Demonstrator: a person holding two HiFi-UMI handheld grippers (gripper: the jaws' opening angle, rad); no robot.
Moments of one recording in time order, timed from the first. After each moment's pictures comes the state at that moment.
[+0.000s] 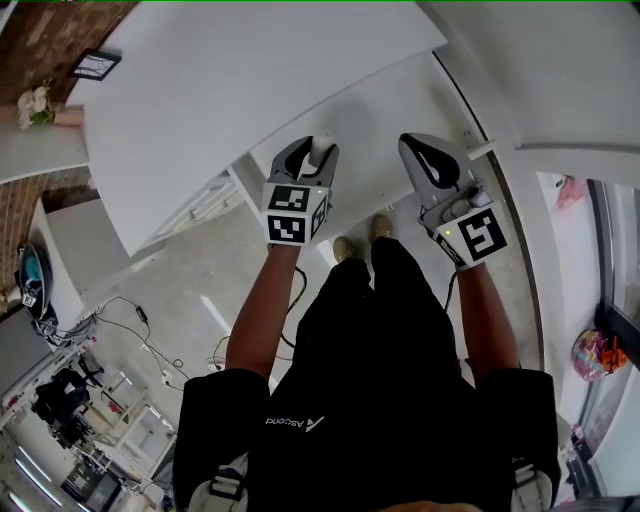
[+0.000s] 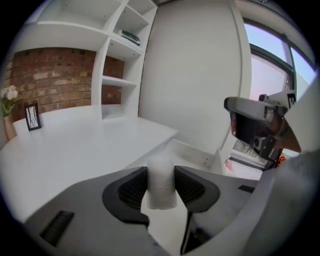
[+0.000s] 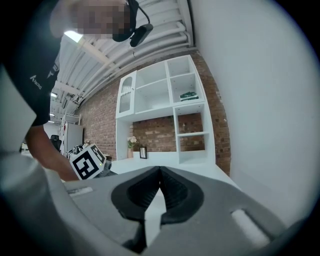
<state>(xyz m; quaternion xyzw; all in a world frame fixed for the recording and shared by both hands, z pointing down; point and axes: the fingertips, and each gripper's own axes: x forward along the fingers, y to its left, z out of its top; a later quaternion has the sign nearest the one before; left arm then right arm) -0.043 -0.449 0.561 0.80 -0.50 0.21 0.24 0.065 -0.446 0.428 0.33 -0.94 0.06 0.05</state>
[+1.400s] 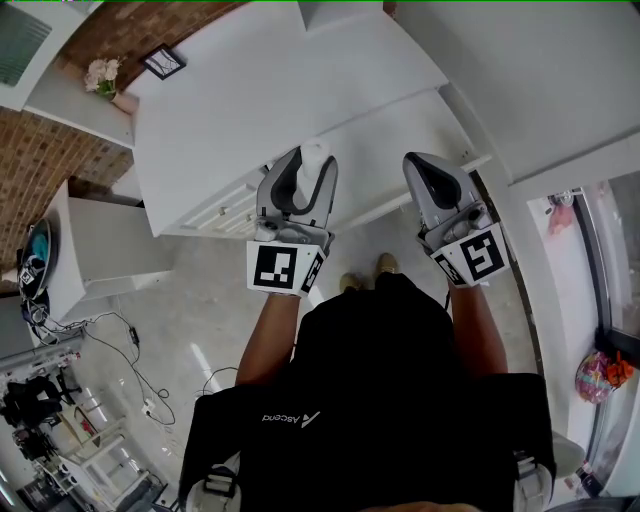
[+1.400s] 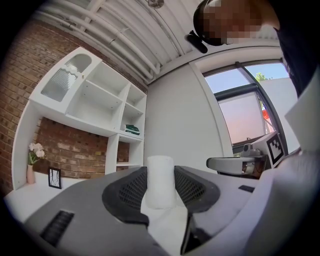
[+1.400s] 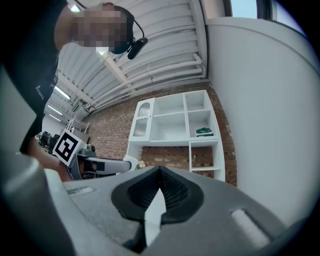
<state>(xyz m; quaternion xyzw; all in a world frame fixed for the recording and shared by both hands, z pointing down) -0.098 -0.292 0.285 0.82 -0.57 -0.05 -0.02 0.021 -0.297 0.287 0.33 -0.94 -0.06 -0.06</state>
